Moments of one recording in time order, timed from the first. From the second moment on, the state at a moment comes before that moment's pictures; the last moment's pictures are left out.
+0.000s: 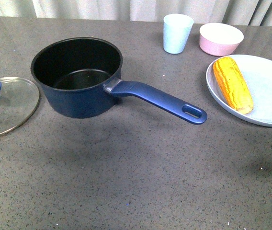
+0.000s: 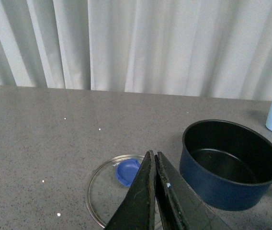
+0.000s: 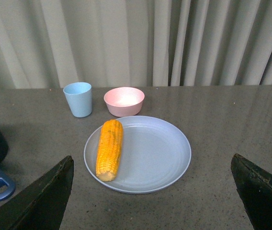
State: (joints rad) left arm 0.00 0.47 0.01 0.47 0.00 -0.01; right arm 0.00 0.00 0.02 0.00 0.00 0.00
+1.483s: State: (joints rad) left arm 0.00 0.02 0.01 0.00 0.00 -0.01; right arm 0.00 0.00 0.02 0.00 0.00 0.00
